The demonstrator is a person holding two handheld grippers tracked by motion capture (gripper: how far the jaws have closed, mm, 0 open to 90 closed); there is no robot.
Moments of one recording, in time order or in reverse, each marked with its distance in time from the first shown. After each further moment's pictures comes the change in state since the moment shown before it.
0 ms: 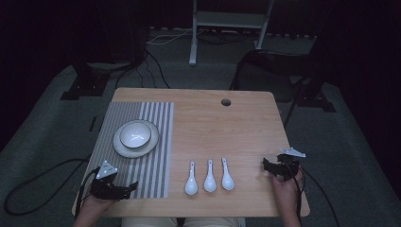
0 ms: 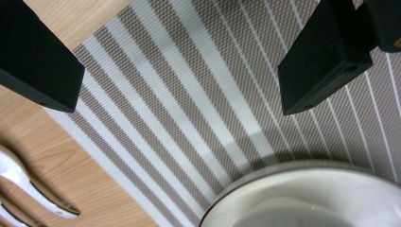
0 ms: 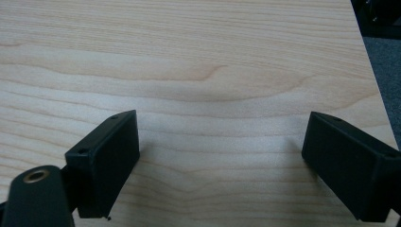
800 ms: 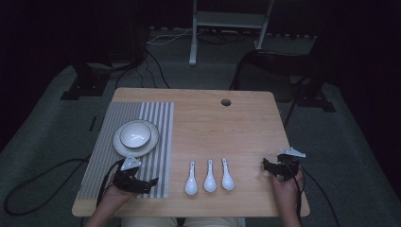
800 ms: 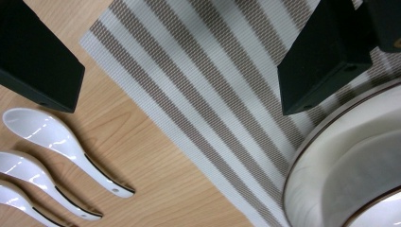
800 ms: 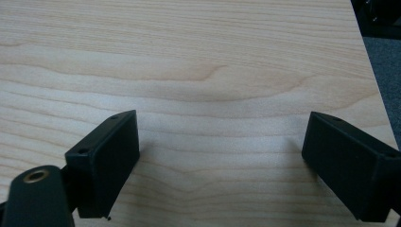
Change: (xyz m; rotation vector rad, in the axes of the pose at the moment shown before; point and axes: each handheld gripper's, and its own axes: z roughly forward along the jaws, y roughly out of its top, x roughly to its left) left arm -0.041 0.041 0.036 0.024 -0.096 0.083; right arm 0.000 0.000 0.000 0.000 0.000 0.000
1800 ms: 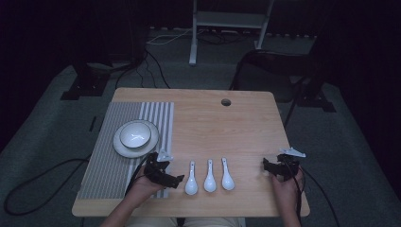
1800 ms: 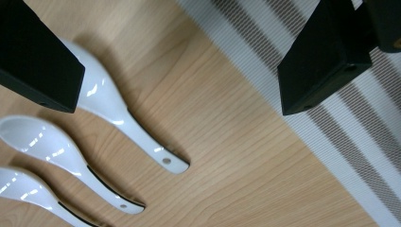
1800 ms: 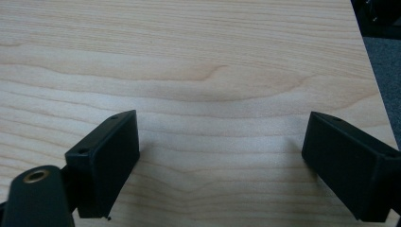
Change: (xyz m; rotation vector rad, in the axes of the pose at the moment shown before) left arm -0.047 0.049 0.062 0.087 -0.063 0.074; right arm 0.000 0.000 0.000 -0.001 0.000 -0.001
